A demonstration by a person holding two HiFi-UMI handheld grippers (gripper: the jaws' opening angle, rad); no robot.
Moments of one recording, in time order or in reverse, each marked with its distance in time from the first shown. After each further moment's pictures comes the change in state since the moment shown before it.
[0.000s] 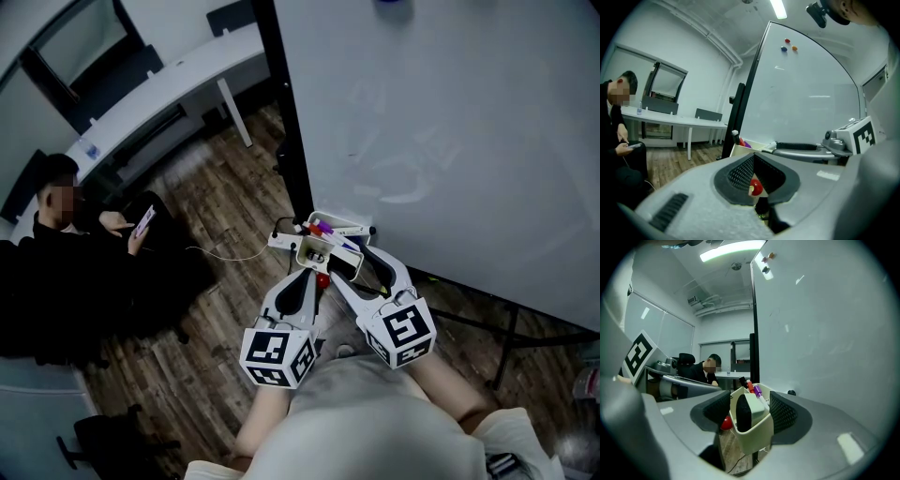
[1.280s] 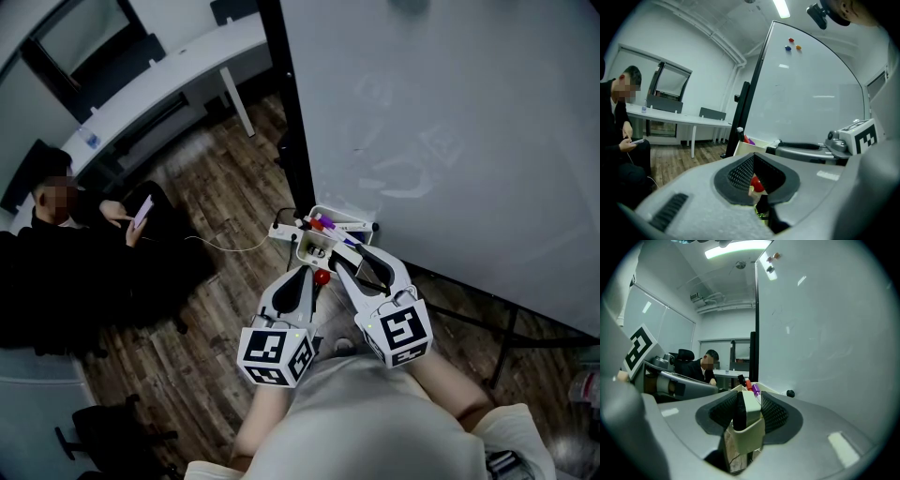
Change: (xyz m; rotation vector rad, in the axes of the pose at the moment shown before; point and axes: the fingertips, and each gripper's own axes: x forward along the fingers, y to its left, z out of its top) left arm -0.001 0.009 -0.007 -0.025 0.004 0.043; right arm 0.005 -0.003 -0.005 -0.047 0.004 -0.022
